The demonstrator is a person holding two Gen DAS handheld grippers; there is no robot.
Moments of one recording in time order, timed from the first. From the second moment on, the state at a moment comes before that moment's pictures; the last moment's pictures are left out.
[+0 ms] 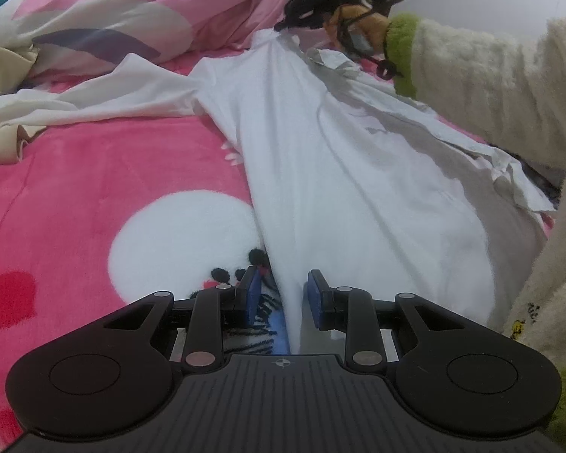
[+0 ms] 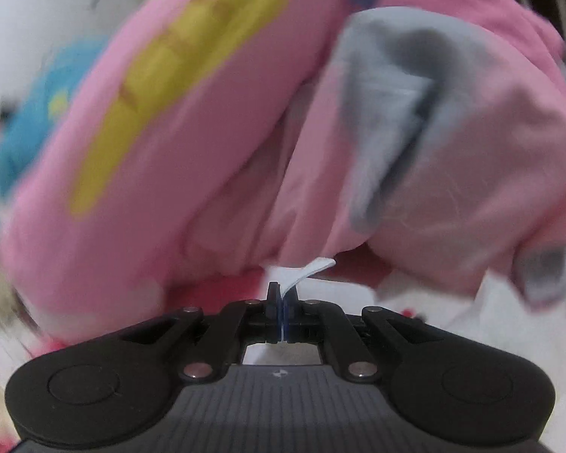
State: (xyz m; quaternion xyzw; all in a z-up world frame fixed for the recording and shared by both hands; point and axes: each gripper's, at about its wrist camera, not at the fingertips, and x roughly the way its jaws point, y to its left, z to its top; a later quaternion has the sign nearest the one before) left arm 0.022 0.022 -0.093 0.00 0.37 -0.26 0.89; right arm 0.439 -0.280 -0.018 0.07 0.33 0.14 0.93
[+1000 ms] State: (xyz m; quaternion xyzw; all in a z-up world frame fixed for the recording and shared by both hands) left arm 0.021 0.021 -0.078 -0.01 0.33 -0.22 0.92; right arm 0.206 -0.323 -0.049 0.24 0.47 0.22 0.82
